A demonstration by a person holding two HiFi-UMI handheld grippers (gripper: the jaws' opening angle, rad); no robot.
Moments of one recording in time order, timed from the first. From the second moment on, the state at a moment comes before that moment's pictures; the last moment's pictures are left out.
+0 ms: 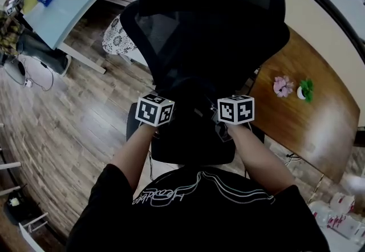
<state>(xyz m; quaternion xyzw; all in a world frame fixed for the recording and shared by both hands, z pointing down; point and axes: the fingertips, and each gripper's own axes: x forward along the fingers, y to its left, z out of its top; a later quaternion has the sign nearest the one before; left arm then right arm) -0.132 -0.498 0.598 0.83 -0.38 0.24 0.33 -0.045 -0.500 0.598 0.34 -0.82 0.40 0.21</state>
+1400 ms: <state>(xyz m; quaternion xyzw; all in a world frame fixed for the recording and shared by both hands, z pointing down) -0.124 -0.401 0.521 0.81 -0.46 0.13 0.34 0.017 -0.407 0.473 0.27 -0.90 0.34 0.09</state>
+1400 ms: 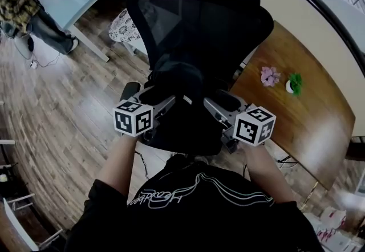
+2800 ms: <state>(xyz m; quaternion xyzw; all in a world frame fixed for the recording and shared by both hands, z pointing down) 0.034 -0.251 0.326 0.89 -0.41 0.02 0.22 0.093 -0.272 0.328 0.10 -0.96 0.25 0.01</state>
